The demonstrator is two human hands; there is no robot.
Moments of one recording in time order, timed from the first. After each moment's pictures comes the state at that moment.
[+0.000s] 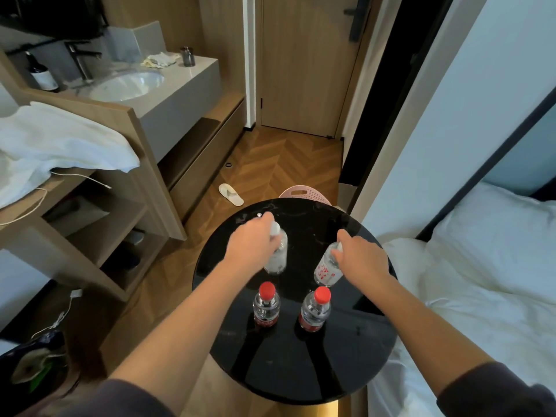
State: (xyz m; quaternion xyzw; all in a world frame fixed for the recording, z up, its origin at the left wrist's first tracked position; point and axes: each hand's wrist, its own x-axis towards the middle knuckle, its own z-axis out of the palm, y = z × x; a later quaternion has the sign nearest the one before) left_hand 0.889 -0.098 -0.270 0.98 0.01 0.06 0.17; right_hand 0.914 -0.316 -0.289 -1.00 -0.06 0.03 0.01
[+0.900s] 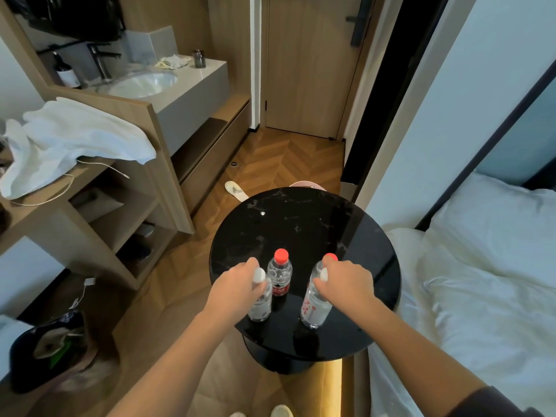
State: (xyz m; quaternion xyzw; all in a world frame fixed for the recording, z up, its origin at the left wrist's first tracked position) left_hand 0.739 -0.068 -0.326 0.98 0.05 -0.02 0.18; right_hand 0.791 -0.283 -0.307 -0.99 -0.09 0.06 -0.01
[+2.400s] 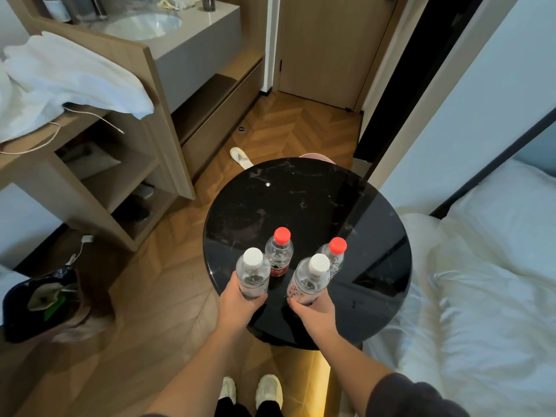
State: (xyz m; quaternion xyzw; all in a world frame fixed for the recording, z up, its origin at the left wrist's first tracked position) left_hand 0.722 -0.094 -0.487 0.79 0.27 0.00 0.55; right_hand 0.752 -0.275 -0.476 -0.80 0.13 0.16 0.57
